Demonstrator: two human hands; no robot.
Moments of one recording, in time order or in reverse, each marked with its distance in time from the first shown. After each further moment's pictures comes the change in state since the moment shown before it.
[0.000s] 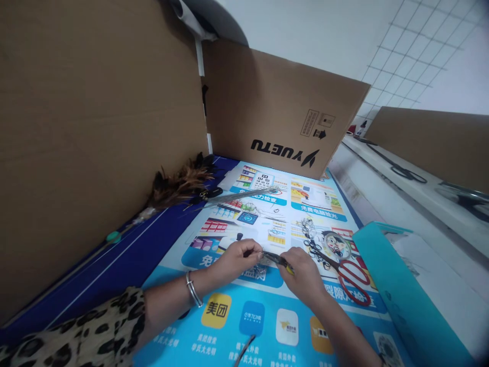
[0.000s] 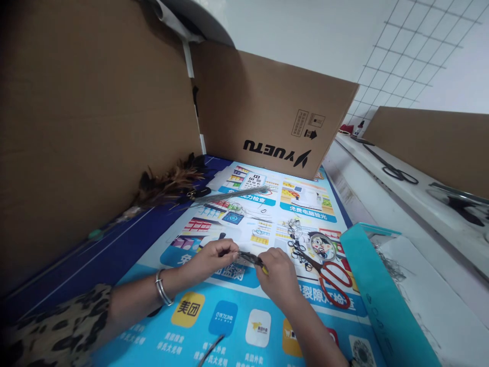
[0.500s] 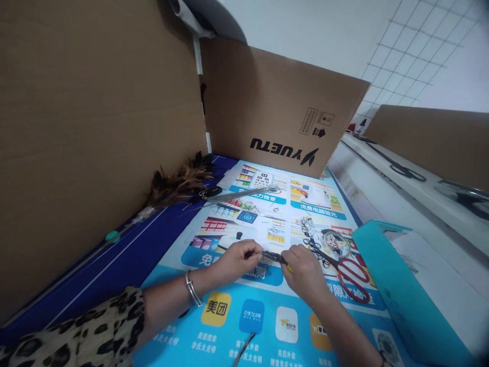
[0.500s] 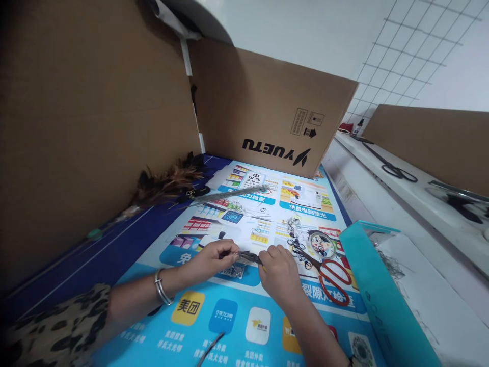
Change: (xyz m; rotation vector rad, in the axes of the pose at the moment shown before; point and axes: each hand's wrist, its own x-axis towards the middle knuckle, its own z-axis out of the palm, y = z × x) left_hand -0.001 0.003 0.001 0.123 -0.016 0.018; right_hand 0.000 -0.001 -0.006 -0.220 0.038 -0.079
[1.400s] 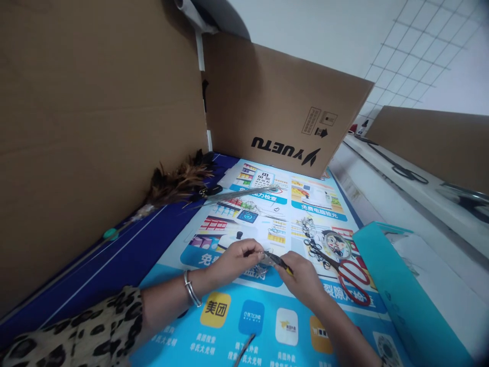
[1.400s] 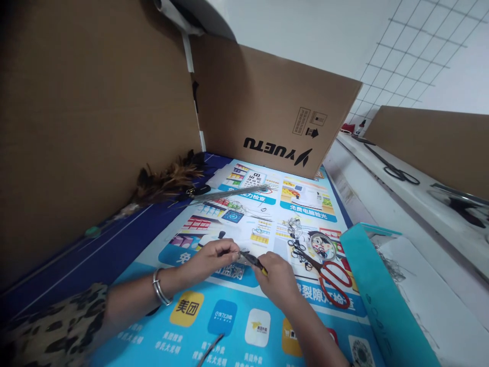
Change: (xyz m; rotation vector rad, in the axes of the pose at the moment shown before) left_hand -0.001 -0.001 -0.003 -0.159 -0.020 -0.019; right_hand -0.002 0.000 0.011 0.321 -0.183 0.110
